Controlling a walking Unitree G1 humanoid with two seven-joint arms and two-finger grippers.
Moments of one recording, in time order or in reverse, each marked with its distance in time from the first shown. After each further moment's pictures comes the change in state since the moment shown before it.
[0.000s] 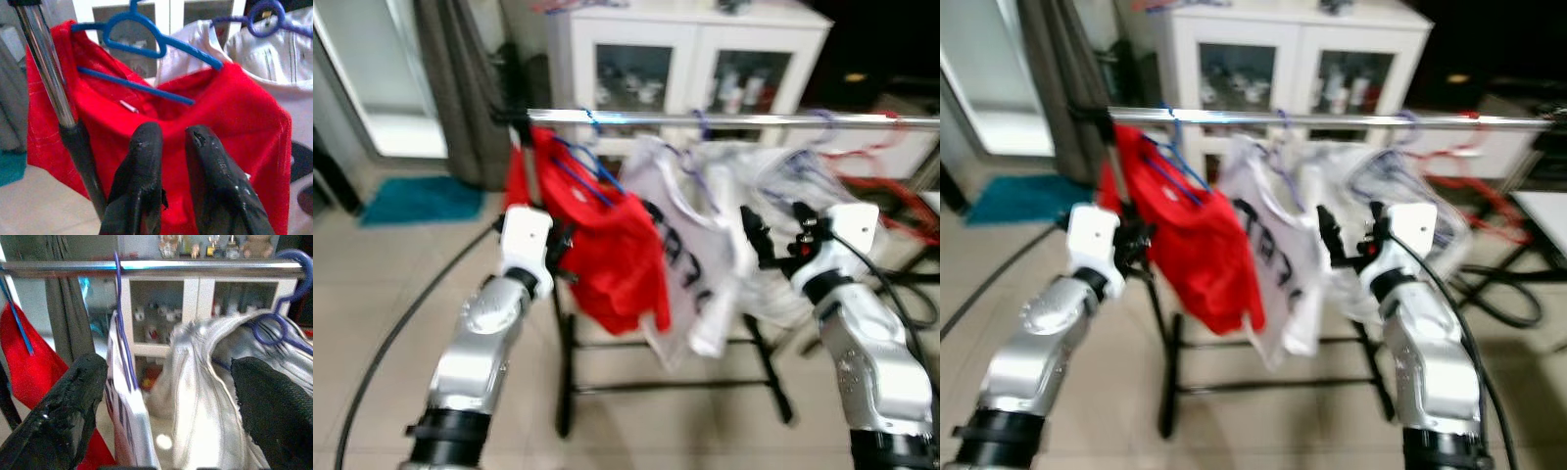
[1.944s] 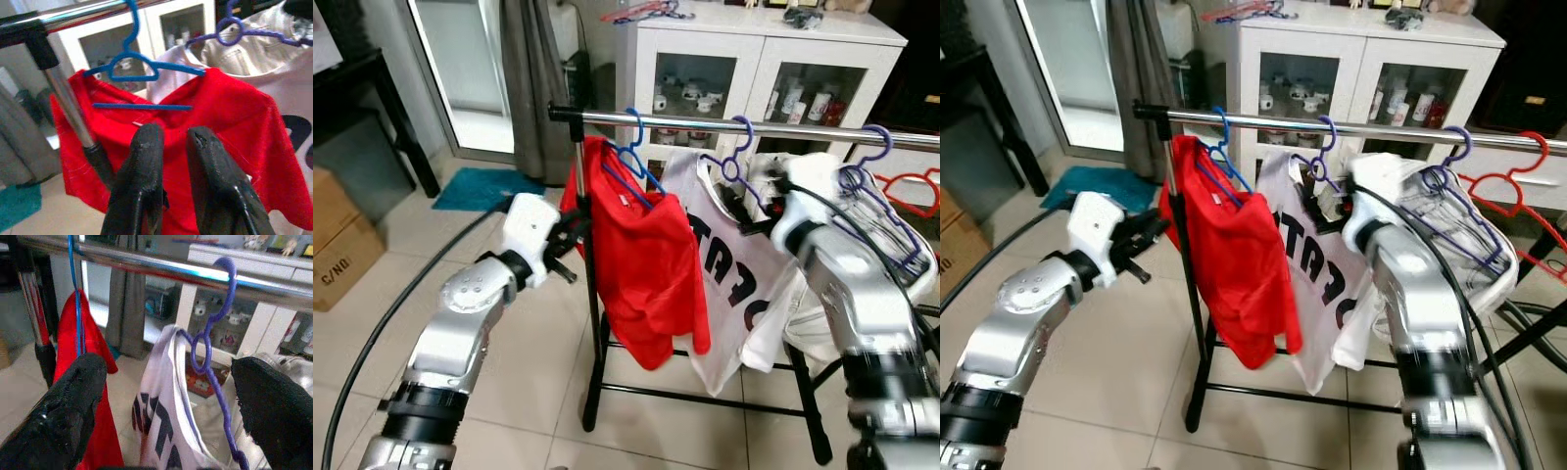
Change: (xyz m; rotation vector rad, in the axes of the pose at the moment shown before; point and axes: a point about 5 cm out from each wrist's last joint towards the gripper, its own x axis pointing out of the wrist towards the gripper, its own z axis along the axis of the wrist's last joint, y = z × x) left arm 0.008 -0.001 0.024 0.145 -0.052 -0.321; right arm 0.060 -0.006 0.020 -0.148 0.133 0.106
